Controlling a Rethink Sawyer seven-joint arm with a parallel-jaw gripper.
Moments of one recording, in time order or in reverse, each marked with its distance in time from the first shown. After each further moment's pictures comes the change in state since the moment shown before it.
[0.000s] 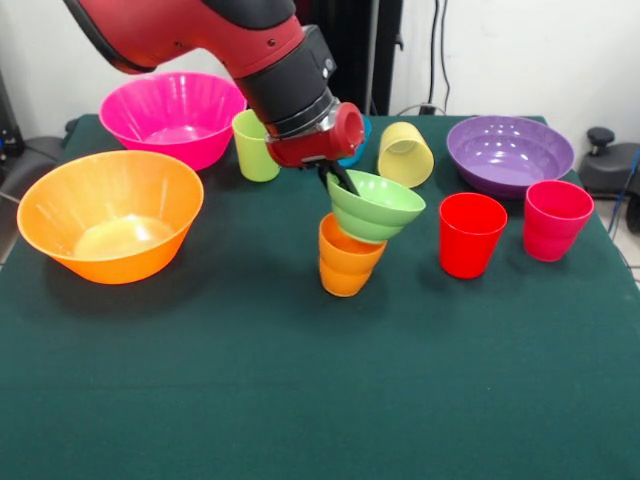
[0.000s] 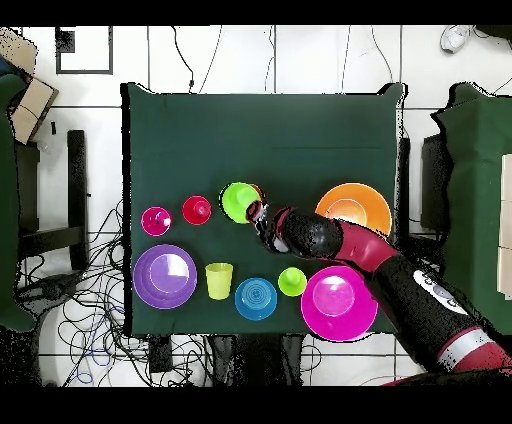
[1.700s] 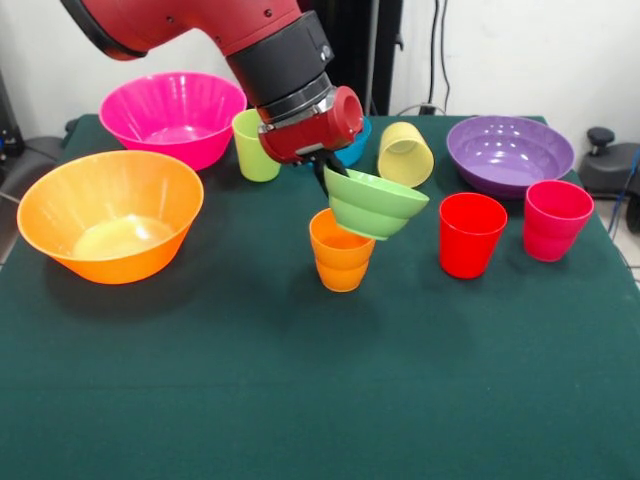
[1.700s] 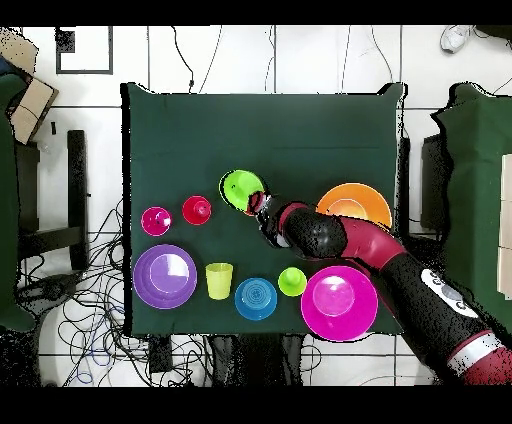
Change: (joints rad) arm -0.048 -0.033 0.085 0.012 -0.058 -0.067 0.000
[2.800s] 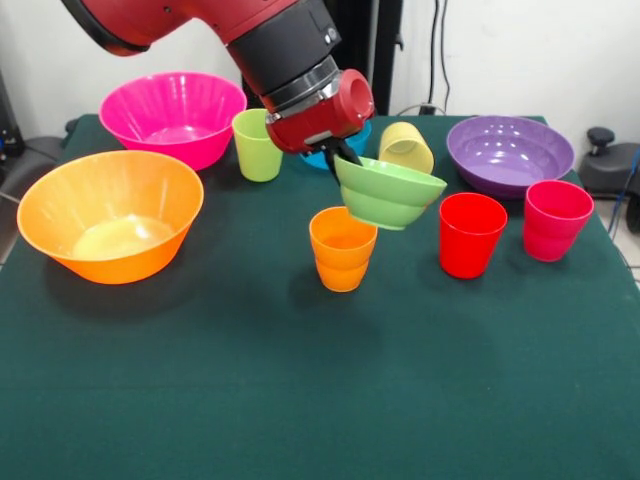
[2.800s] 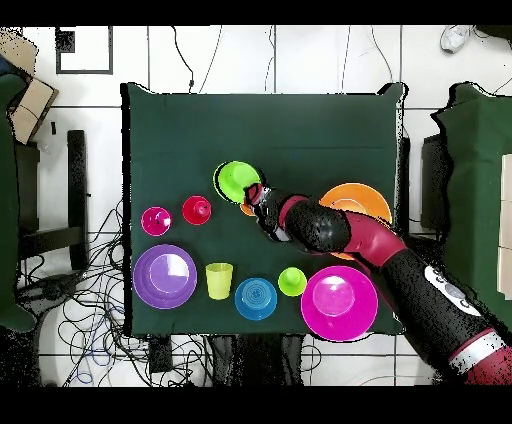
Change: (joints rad) arm -0.026 -0.004 0.065 0.007 0.074 0.025 0.000
